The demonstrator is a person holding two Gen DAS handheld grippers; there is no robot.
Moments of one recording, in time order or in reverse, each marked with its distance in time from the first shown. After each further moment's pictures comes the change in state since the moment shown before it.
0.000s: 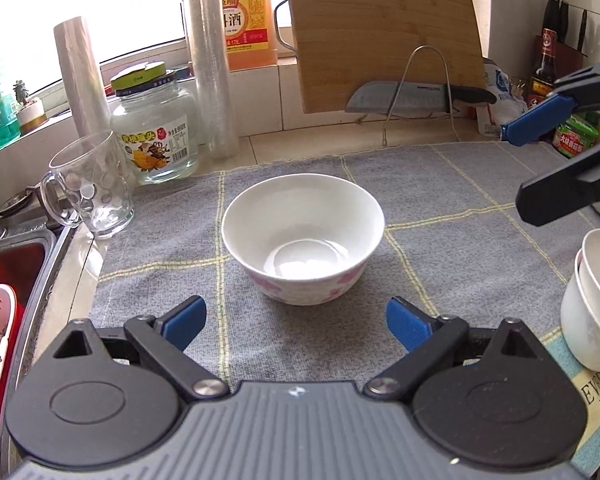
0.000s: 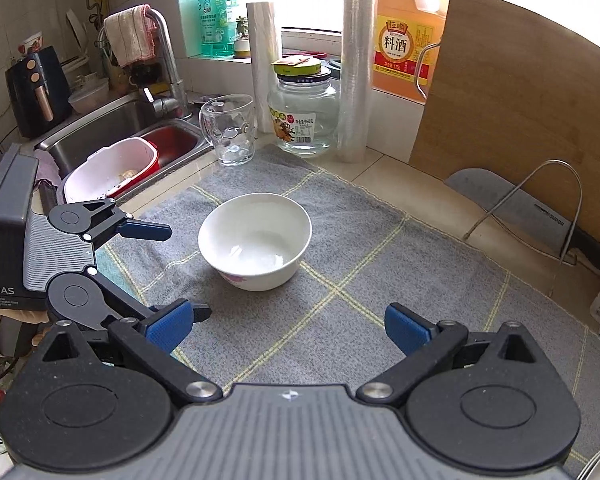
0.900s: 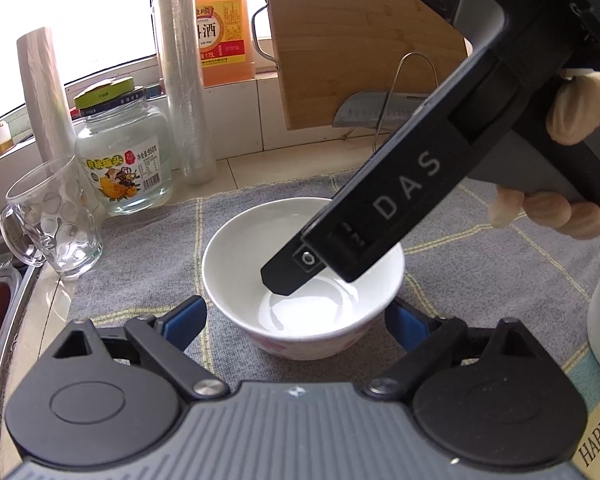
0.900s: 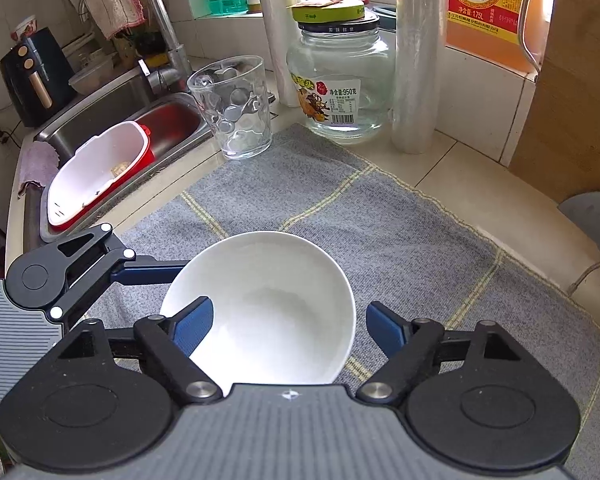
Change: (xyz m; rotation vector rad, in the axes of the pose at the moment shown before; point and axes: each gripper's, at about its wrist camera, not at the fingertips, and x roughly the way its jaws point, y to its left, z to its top) left arm 0.032 0.007 0.012 0.061 -0.074 -0.079; right arm 0.133 -0.013 0.055 0.021 0.124 0.136
